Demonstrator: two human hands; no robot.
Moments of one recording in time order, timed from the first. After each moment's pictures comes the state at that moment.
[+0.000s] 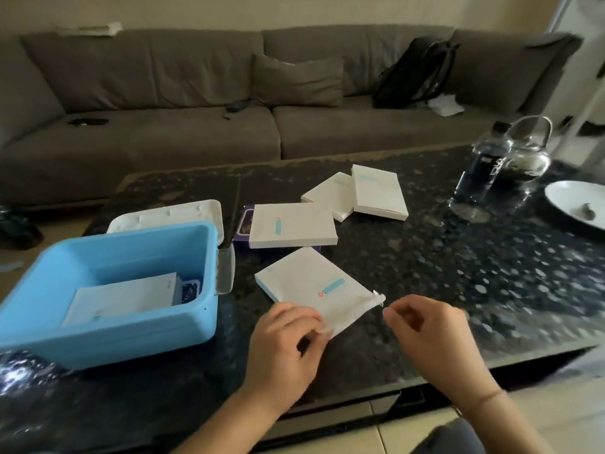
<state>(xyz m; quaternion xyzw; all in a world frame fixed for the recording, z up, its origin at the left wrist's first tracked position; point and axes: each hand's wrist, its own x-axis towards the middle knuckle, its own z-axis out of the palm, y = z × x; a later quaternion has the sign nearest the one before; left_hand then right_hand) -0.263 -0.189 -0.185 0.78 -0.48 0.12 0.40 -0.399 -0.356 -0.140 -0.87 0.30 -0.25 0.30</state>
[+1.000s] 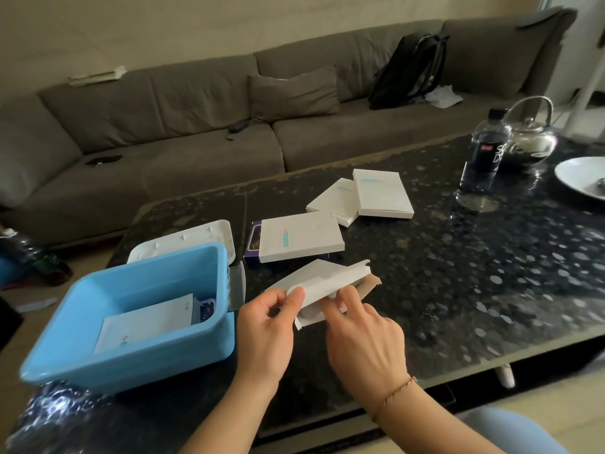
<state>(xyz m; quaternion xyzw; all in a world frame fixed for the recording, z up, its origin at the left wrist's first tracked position) -0.256 -0.186 -0.122 0.74 -0.21 -0.07 0.63 -0.334 -0.288 -0.164 -0.92 0.20 -0.33 0.01</state>
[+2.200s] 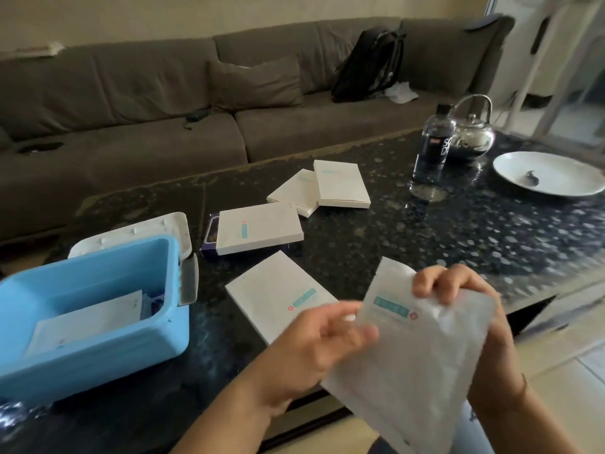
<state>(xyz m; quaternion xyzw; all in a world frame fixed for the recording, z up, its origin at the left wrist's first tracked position) -0.321 -0.205 -0.093 0.59 -0.37 -0.49 0.52 -0.455 -0.362 -0.112 -0.51 0.04 -0.38 0.77</state>
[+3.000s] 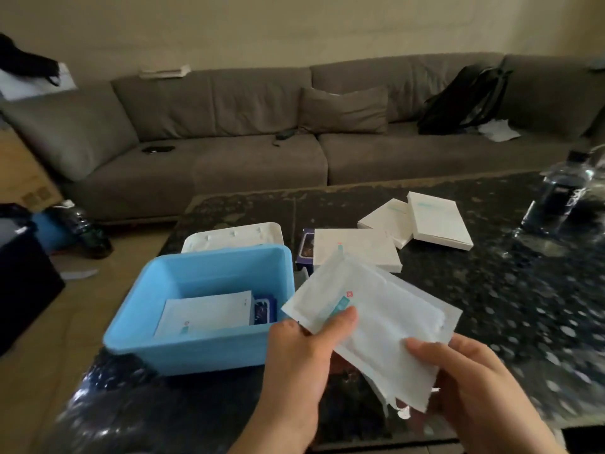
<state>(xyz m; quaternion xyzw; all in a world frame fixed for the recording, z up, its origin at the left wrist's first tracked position) -0.271 -0.134 -0.066 0.61 -0.04 -0.24 0.75 -0.370 -0.258 -0.068 -0.55 0.27 -0.12 0.78</state>
